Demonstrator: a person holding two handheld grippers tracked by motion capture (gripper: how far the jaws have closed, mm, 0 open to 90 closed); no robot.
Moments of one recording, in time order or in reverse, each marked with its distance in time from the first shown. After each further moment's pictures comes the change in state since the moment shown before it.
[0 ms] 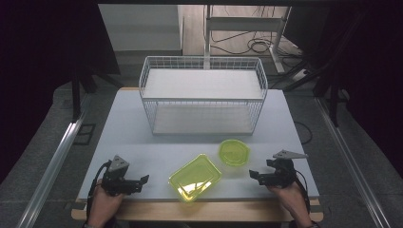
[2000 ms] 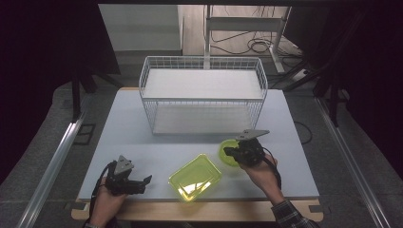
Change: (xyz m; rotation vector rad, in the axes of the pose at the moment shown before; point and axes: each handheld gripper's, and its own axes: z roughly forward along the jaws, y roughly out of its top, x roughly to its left) left arm -0.005 0.000 0.007 -0.035 0.036 0.086; right arm 0.074 0.089 0.041 0.031 0.105 -0.289
